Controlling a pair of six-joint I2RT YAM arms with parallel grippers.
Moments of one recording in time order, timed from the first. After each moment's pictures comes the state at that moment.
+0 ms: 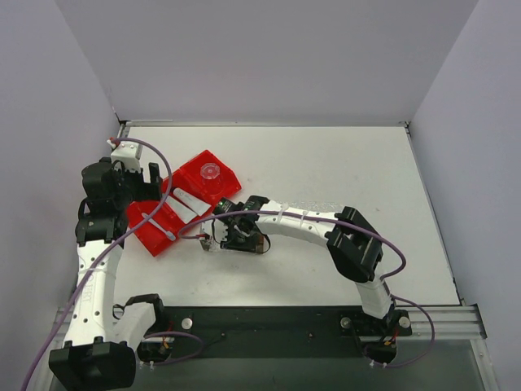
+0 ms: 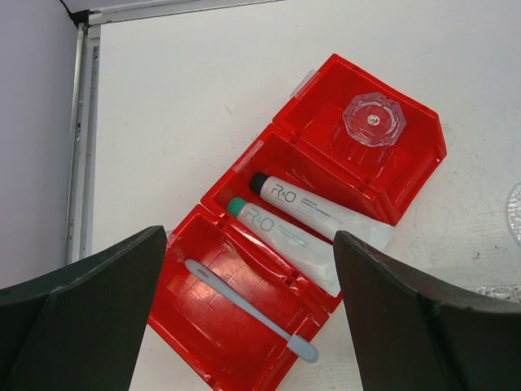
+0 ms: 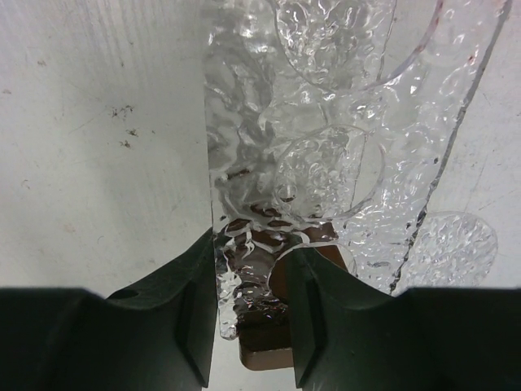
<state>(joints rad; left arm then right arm) 0.12 0.93 0.96 -0.39 0.20 0.11 1.06 2.00 1.54 -0.81 0.01 -0.49</state>
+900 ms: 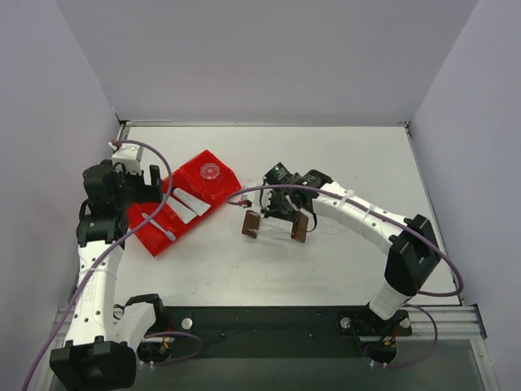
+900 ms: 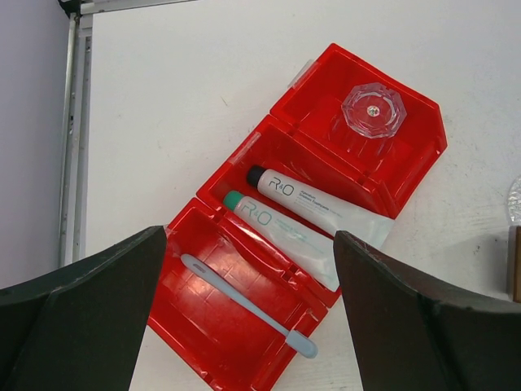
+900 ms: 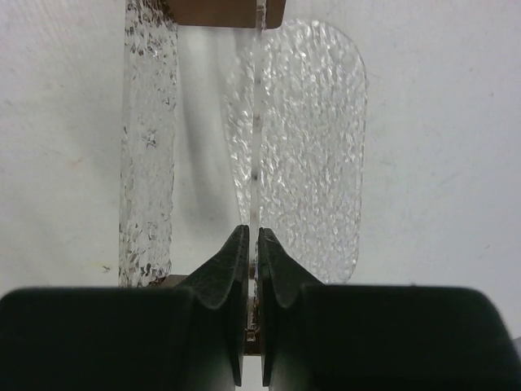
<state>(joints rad) 0.13 0.93 0.93 -0.39 0.21 0.11 0.84 1.66 1.38 -0.85 0.03 -0.65</state>
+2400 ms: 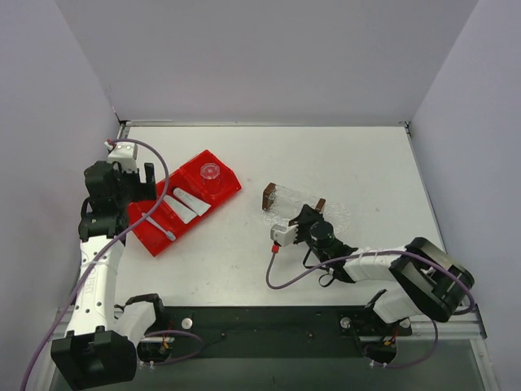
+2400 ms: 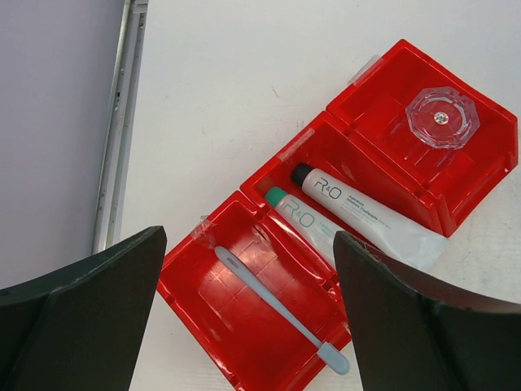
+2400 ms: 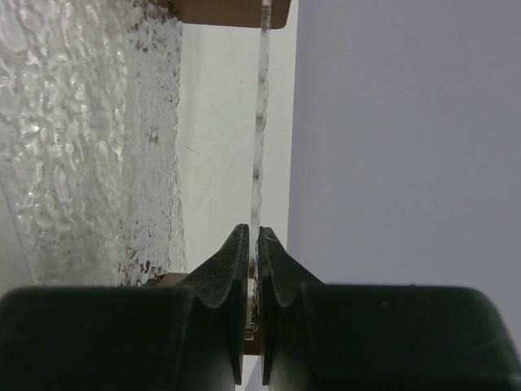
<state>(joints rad) 0.14 0.97 0.91 -0.34 0.09 0.11 0.77 1.37 0.31 0.74 0.33 -1.30</state>
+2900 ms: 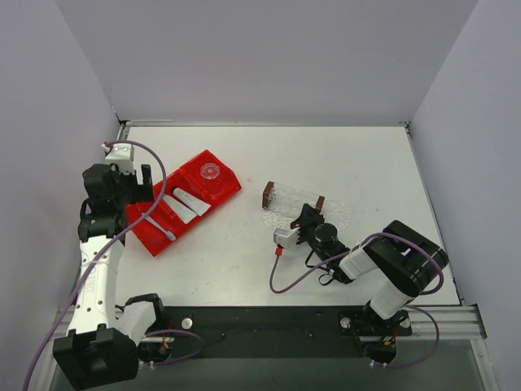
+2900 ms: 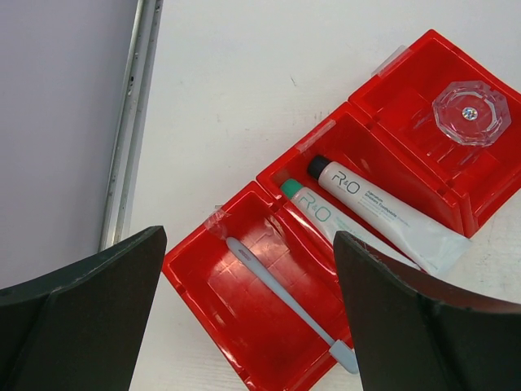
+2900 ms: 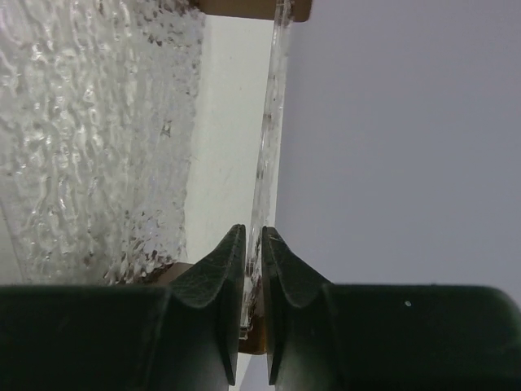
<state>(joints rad) 0.17 0.97 0.89 -0.34 0.07 0.11 0.69 1.62 0.21 1.17 0.22 -1.44</state>
